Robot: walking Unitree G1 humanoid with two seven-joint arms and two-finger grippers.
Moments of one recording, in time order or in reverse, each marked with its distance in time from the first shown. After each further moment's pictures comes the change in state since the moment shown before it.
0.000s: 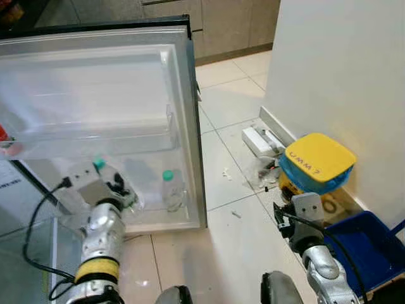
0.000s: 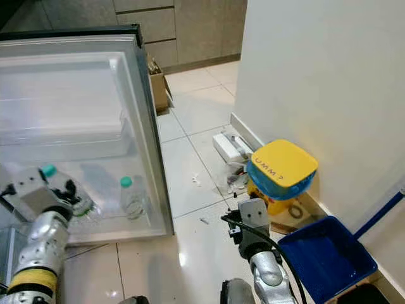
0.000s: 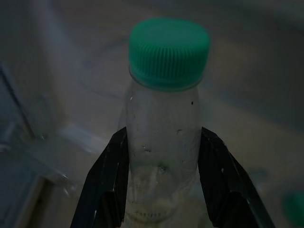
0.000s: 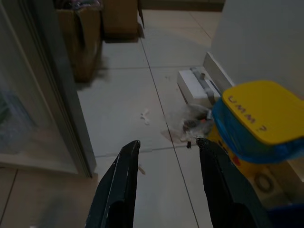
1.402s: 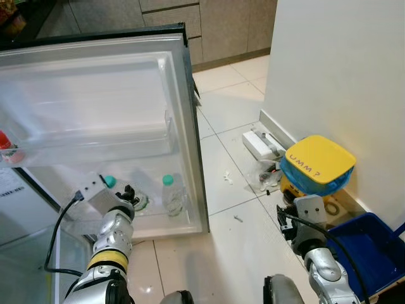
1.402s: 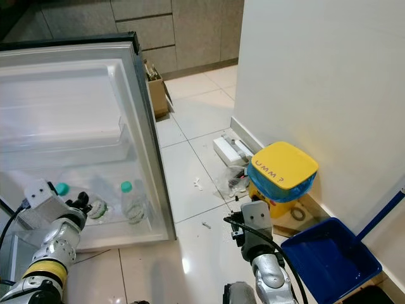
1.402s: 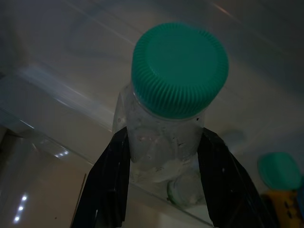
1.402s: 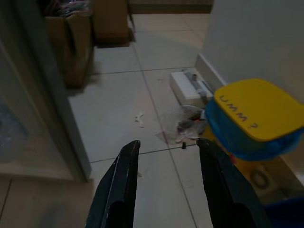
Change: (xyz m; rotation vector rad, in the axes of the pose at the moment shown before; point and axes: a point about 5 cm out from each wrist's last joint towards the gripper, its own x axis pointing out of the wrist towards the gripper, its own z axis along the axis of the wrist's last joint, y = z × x) left arm -0.005 -0.022 -0.059 -0.138 0.247 -0.069; right arm 0.000 -0.006 -0.002 0.001 0.009 -0.042
